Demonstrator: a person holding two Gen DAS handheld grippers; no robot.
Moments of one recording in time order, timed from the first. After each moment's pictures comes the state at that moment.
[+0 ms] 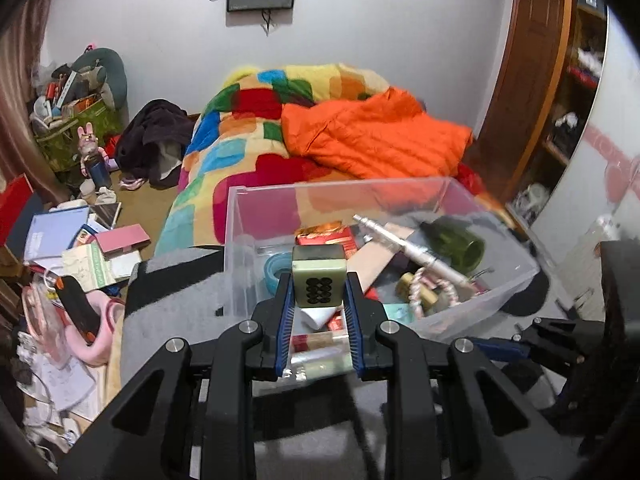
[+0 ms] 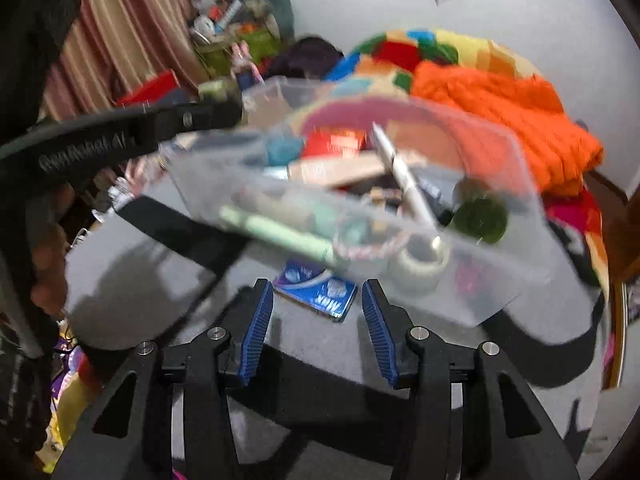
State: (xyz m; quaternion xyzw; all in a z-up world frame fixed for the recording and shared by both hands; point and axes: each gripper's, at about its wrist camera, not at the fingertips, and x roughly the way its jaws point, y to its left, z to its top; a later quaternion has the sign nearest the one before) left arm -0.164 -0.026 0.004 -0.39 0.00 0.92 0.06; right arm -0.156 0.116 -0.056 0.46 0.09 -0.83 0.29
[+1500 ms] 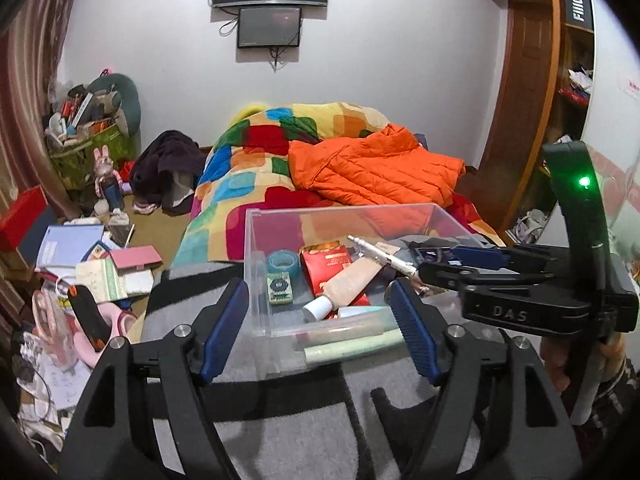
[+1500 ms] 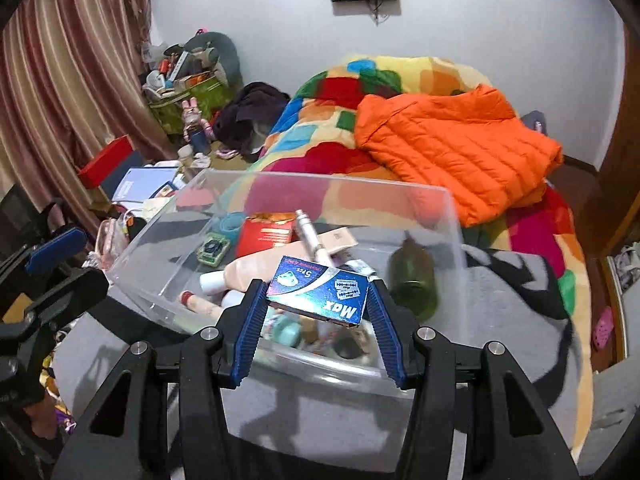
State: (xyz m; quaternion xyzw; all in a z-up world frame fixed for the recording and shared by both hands) left arm -0.110 -0.032 0.026 -0.32 -0.02 0.95 0.05; right arm -0.201 0.134 -0.010 0.40 0.03 -0.88 0.24
